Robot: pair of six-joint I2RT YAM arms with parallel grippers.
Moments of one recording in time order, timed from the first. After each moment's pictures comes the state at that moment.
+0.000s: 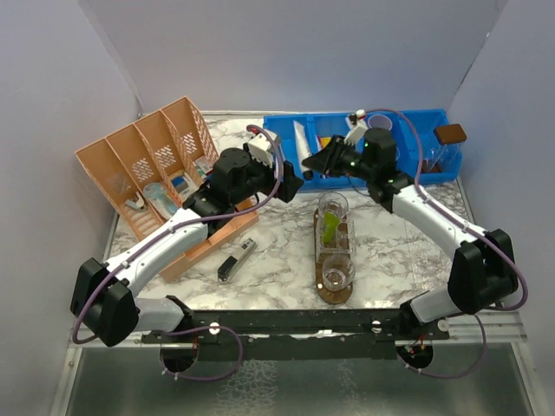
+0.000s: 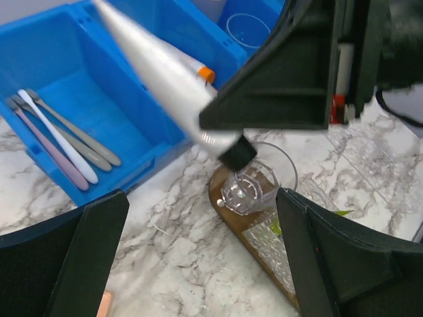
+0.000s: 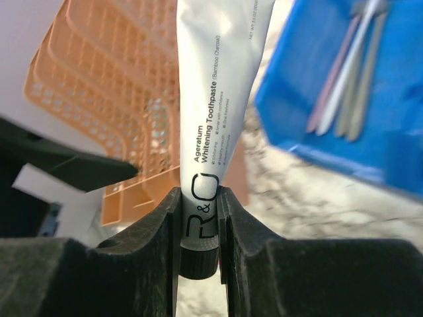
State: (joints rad) left arm -0.65 1.27 1.02 0.03 0.14 -0.22; right arm 0.36 1.48 1.10 0.11 -0.46 0.62
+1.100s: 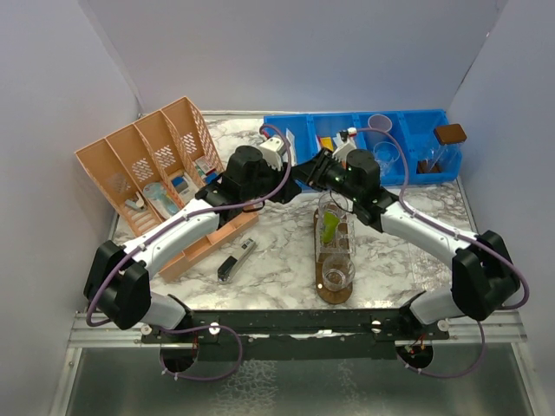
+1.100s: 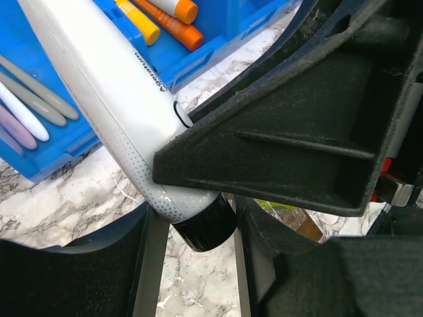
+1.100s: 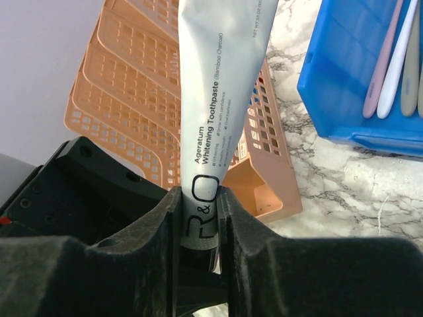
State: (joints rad) left arm -0.64 1.41 1.07 -0.08 0.23 -0.31; right arm 0.59 1.44 0.94 0.35 -0.22 0.89
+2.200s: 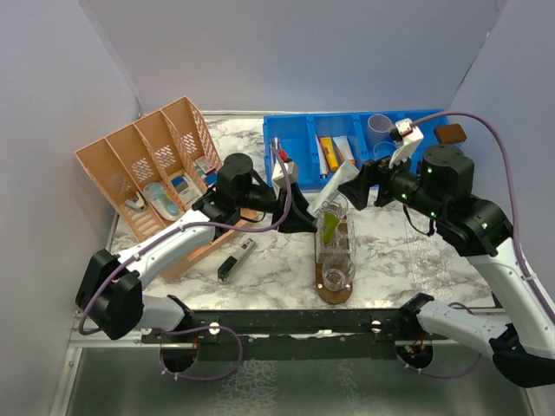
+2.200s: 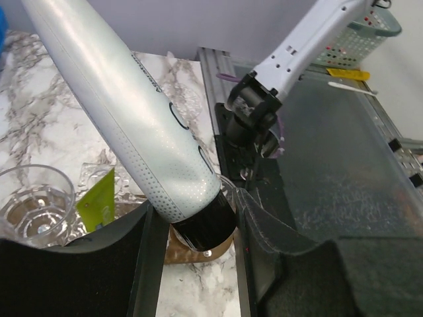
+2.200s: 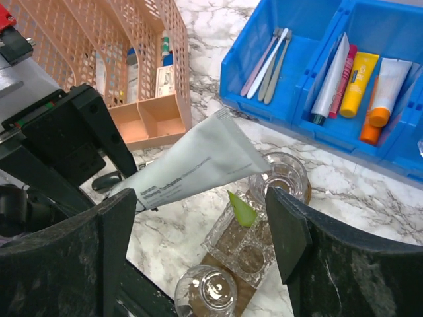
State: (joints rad) left arm -0.67 1.34 0.96 0.26 1.06 -0.20; right arm 0.60 0.98 1.36 -0.70 -0.09 0.22
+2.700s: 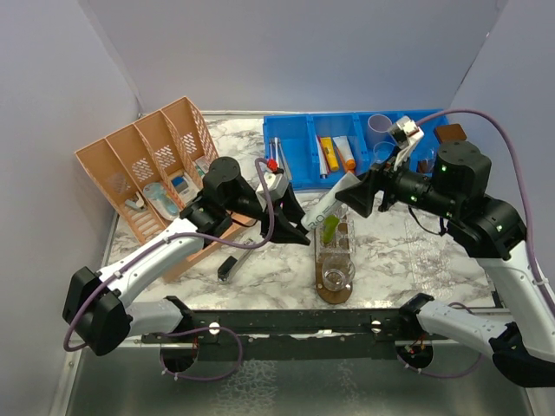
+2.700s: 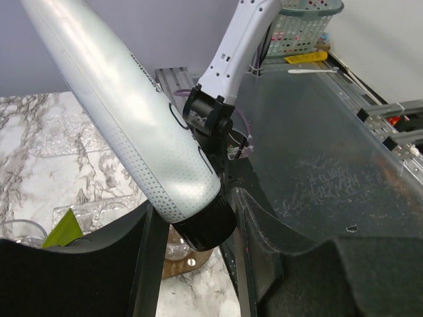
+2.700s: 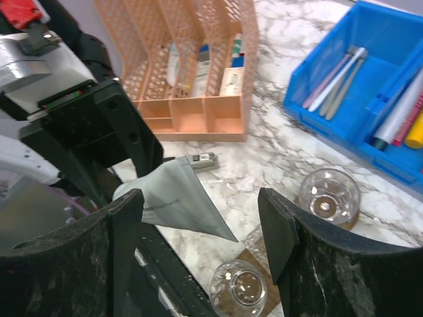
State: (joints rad) left arm -0.69 1.22 0.95 0.28 1.23 -0.15; right arm 0.60 0.97 1.45 -0.76 -0.28 0.20
